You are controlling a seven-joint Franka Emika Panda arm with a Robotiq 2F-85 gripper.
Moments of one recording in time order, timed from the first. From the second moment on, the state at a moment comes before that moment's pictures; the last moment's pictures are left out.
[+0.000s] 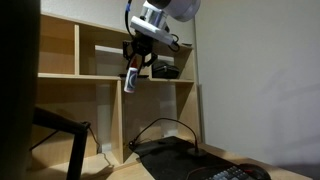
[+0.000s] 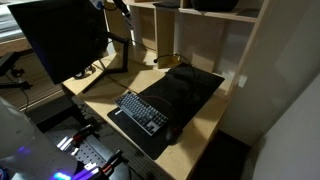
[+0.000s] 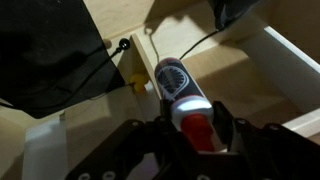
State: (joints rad) arm 0.13 -0.14 0.14 -2.03 -0.05 2.56 0.68
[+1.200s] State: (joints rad) arm 0.15 0.16 0.14 -1.48 -0.17 2.36 1.17
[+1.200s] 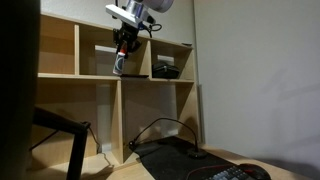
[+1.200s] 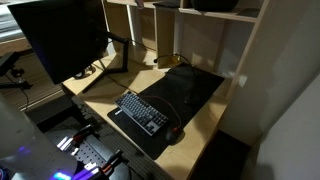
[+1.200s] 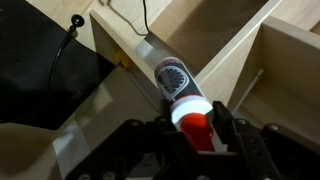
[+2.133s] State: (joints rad) arm 0.28 0.39 0.05 -1.07 -0.32 2.21 1.50
